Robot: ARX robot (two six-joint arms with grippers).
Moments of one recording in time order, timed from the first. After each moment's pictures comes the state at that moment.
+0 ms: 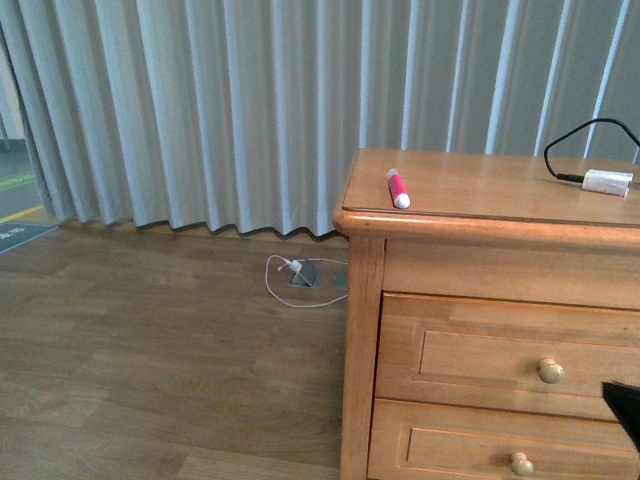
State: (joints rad) left arm 0.00 0.00 0.02 0.00 0.00 0.00; right arm 0.11 1.42 0.37 0.66 0.02 0.06
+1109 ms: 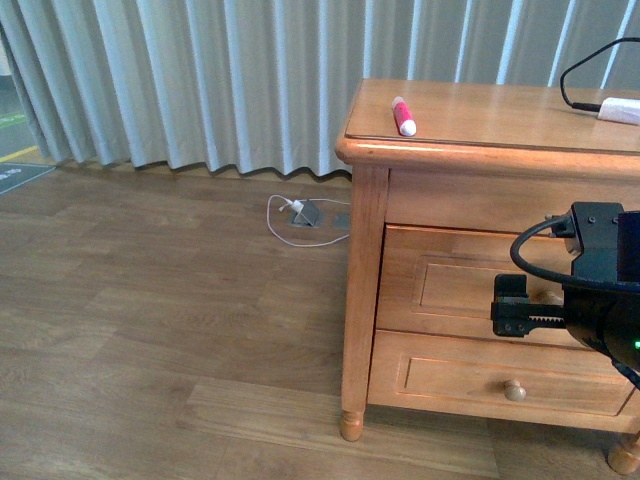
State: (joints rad) left arm 0.00 0.00 0.02 0.00 0.00 0.00; right arm 0.07 2.21 0.95 0.83 0.15 0.05
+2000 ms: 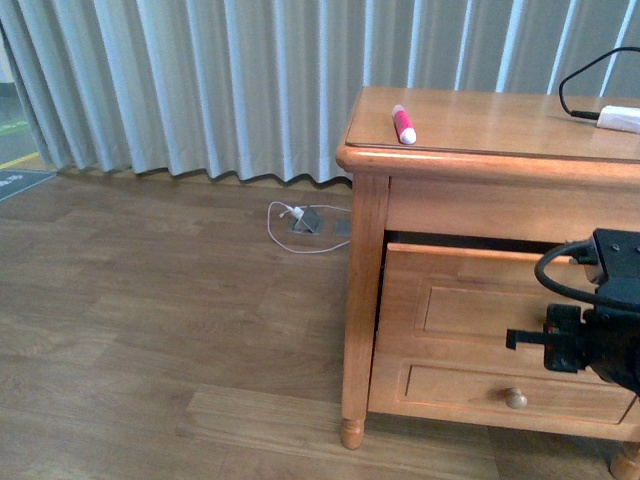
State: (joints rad) left arm 0.00 0.00 0.02 0.00 0.00 0.00; right arm 0.06 2.14 0.84 0.79 0.11 0.12
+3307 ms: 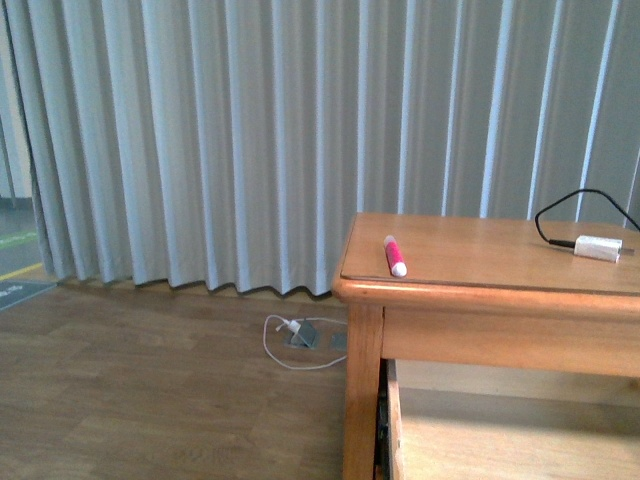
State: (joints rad) left arm 0.00 0.00 0.02 0.00 0.00 0.00; right arm -0.05 0.48 0.25 -0.08 -0.13 0.23
